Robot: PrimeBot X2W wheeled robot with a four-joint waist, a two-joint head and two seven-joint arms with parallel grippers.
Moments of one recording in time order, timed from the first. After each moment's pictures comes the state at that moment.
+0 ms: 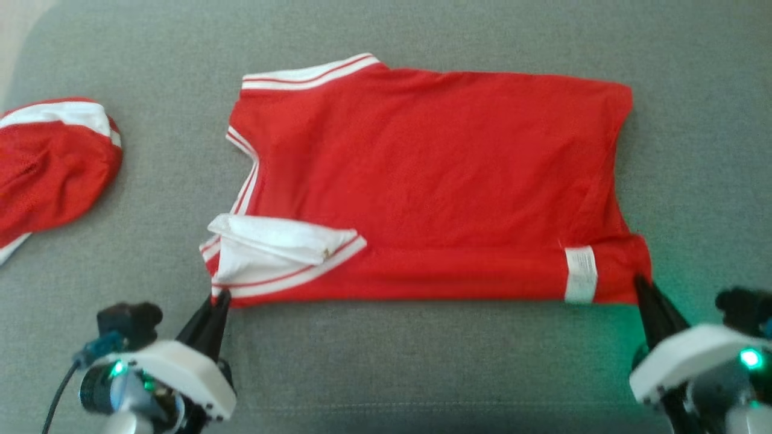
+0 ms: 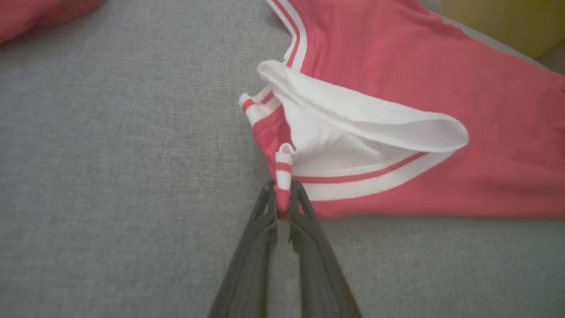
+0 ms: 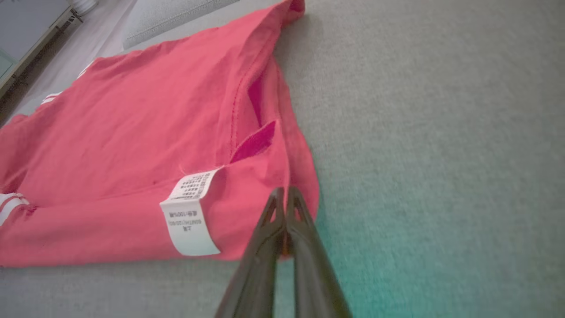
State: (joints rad) left arm 0.01 0.23 -0.21 0.14 -0.49 -0.04 0.08; right arm 0.08 -0.04 -0.11 -0.01 0.33 0.13 0.32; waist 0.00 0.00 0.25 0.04
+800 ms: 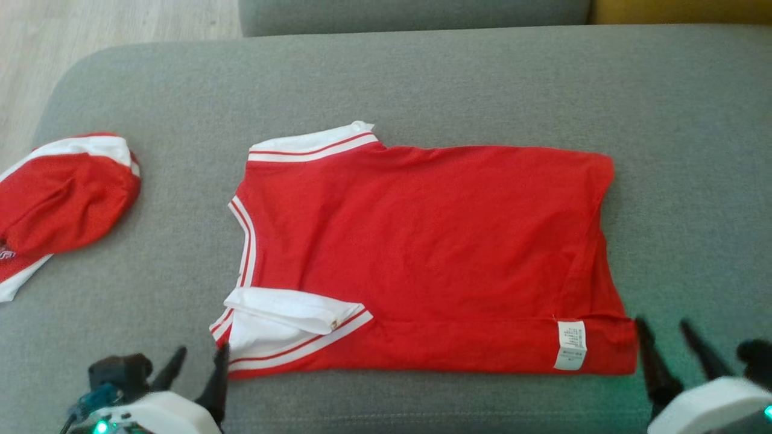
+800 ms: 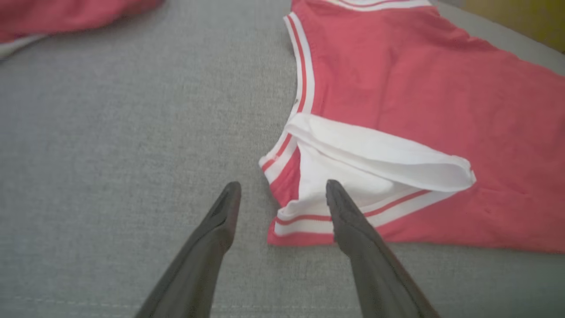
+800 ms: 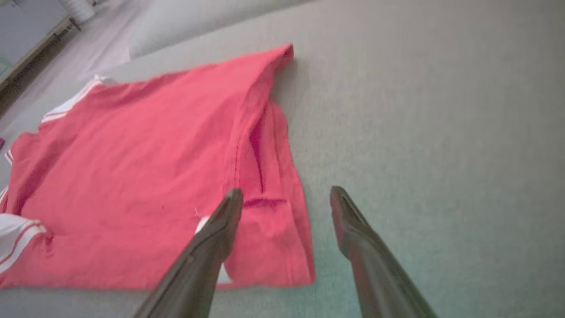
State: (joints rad) left arm 0.22 0.25 -0.19 -0.02 -0.46 0.10 0.15; right arm 0.28 -0.04 -0.13 -0.16 0.31 0.13 0.33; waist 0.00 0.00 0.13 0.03
